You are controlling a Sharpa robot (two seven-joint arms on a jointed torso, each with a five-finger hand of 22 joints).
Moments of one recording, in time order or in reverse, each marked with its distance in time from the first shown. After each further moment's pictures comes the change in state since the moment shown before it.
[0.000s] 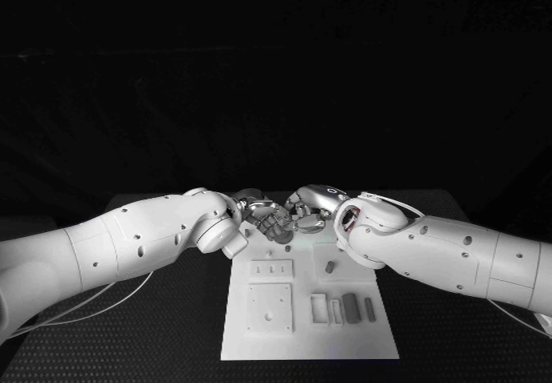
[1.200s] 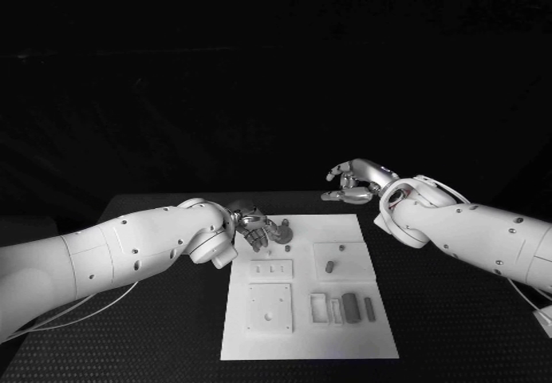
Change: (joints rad) left arm -0.009 -0.023 -0.056 0.006 -0.134 -0.016 -0.050; left_hand 0.017 0.009 0.019 0.006 -0.096 0.007 0.007 0.000 0.007 0.018 -0.004 0.014 0.021 0.024 -0.012 0.024 0.013 -0.008 0.027 -0.013 0.014 0.032; right arm 0.006 -0.118 0.071 -0.137 0.207 -0.091 0.136; right_hand -0.063 -0.106 -0.113 0.050 0.000 -0.187 0.072 -0.105 -0.030 -0.145 0.073 -0.047 -0.030 -0.127 0.057 -0.057 -0.034 0.001 -0.120 0.059 -0.070 0.000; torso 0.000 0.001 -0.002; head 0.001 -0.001
